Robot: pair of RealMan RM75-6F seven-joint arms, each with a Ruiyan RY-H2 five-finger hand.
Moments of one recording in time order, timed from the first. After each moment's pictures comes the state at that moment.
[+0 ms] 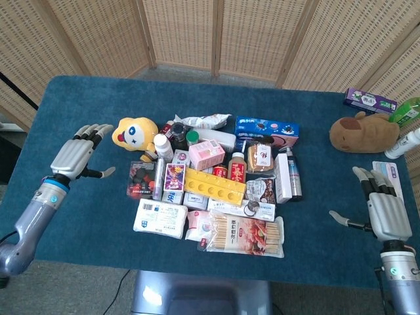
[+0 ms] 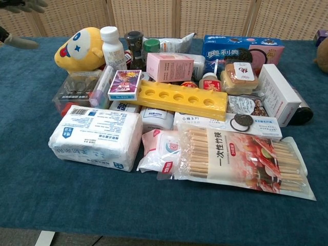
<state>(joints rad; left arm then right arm) -0.66 -1.13 -0.25 -1.57 1.10 0.85 0.02 0.22 -0.97 0.15 -1.92 -1.21 1.34 -0.15</state>
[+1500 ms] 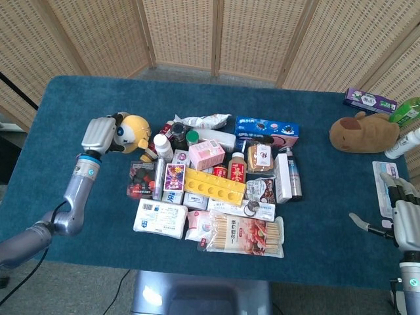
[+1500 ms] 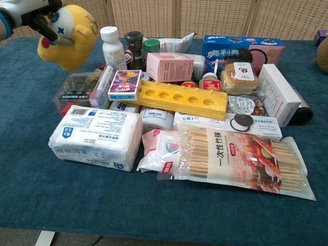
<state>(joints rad) -0.82 -1.51 -0.30 -1.08 1.07 0.91 -0.07 0.14 -0.93 0.16 -1.95 -1.18 1.39 -0.07</state>
